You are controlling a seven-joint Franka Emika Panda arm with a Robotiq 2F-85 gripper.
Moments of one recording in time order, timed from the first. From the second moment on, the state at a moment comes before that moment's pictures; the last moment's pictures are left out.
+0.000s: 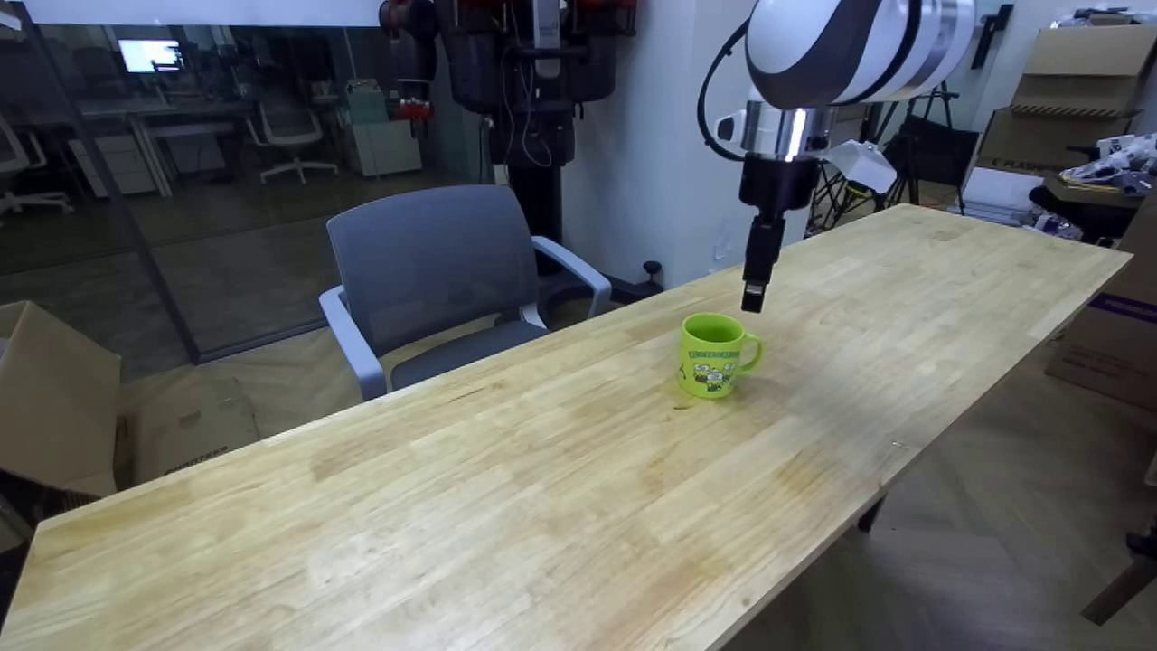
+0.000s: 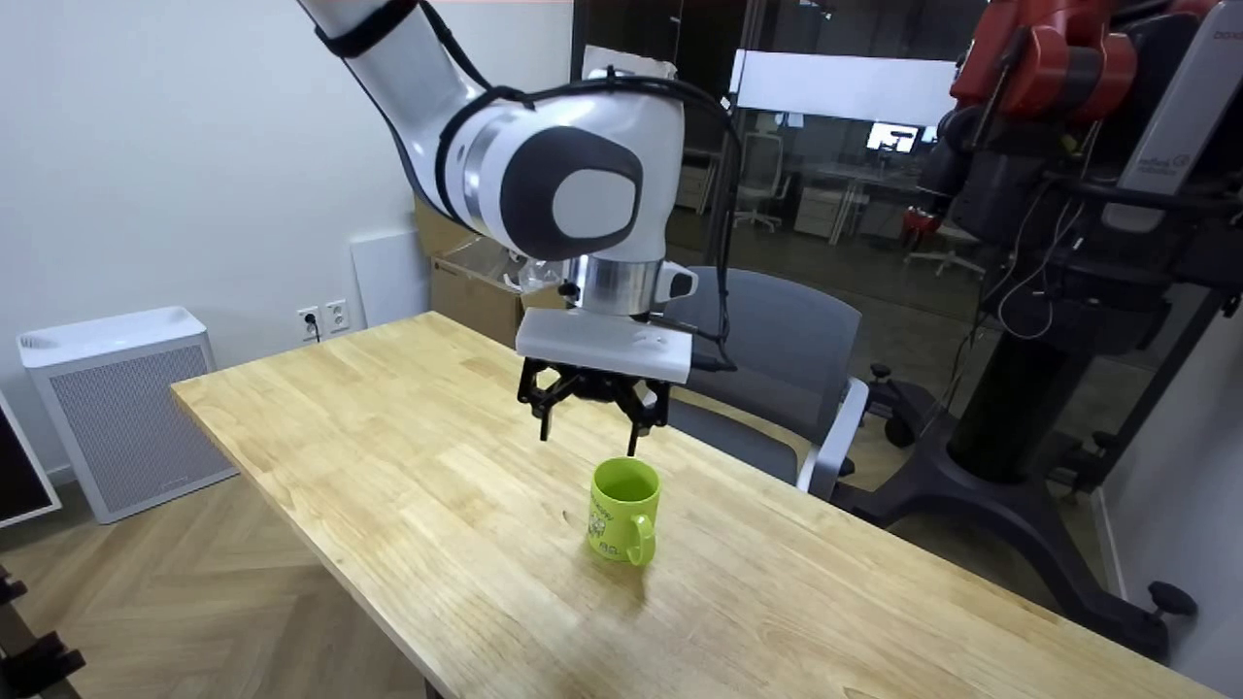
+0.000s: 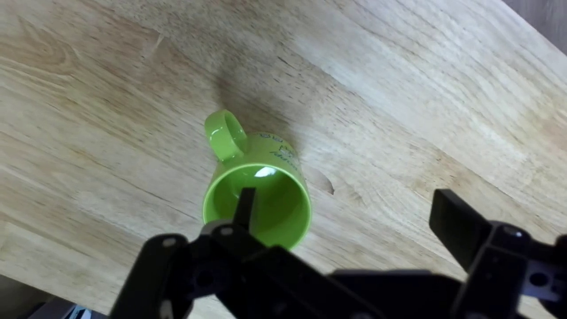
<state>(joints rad) -0.14 0.40 -0.02 -2.06 0.07 2.46 -0.72</state>
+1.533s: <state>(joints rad) -0.13 0.72 0.02 -1.79 -0.12 2.38 -0.72</state>
